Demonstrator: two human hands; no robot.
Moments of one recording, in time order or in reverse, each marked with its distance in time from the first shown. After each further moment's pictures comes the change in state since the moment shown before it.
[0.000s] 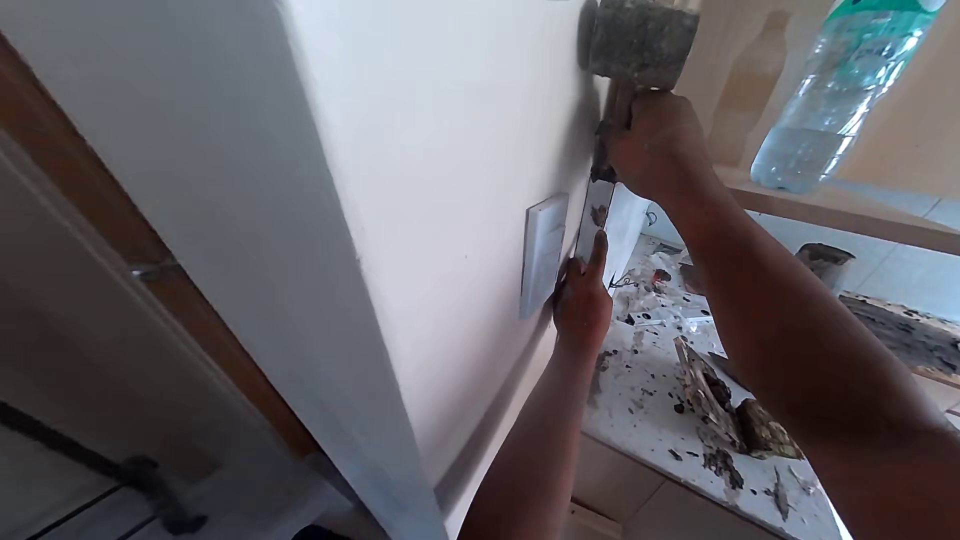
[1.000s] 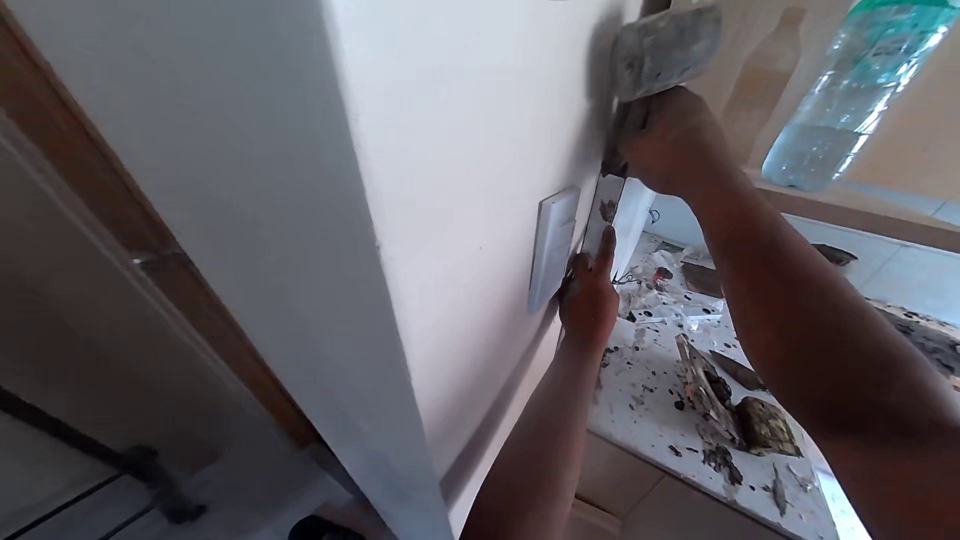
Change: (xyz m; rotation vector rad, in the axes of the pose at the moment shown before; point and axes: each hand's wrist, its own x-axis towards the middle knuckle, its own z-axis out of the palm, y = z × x) left_hand 0.002 0.006 -0.008 -0.021 -0.054 -0.057; right_hand 0.004 0.008 0.000 0.039 -0.037 -0.070
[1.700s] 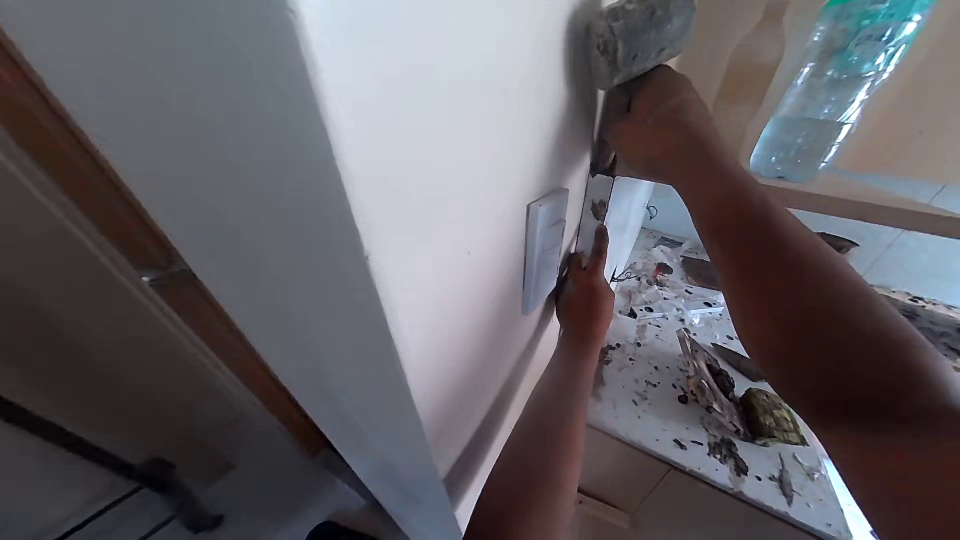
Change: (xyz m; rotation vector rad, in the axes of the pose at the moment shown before) left_hand 0.000 -0.005 0.003 0.018 0.012 0.043; right_hand 0.000 -0.011 -0.009 -0.027 -0.025 0.031
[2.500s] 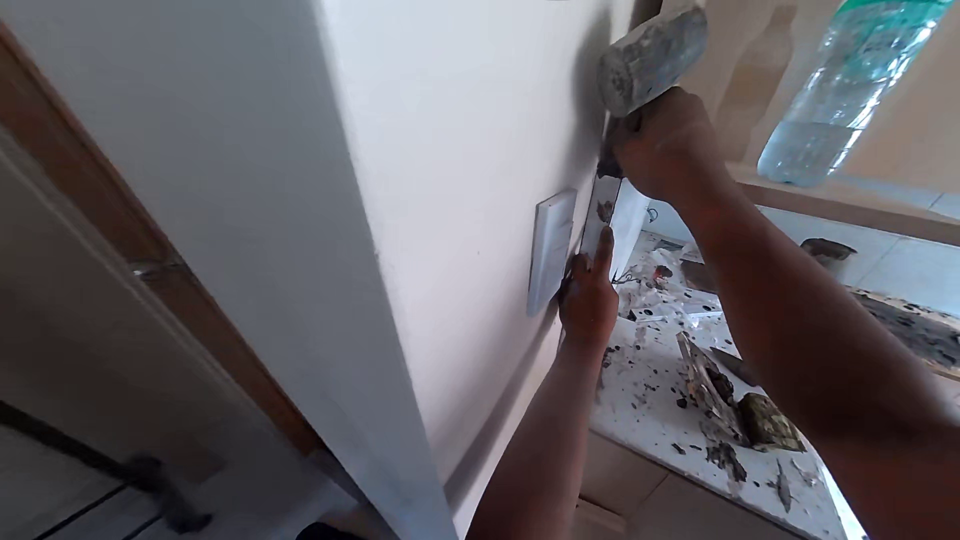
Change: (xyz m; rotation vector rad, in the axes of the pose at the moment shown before) left_hand 0.000 0.000 0.002 0.002 0.020 -0.006; right_hand -0.004 0.008 0.014 0.017 0.063 0.003
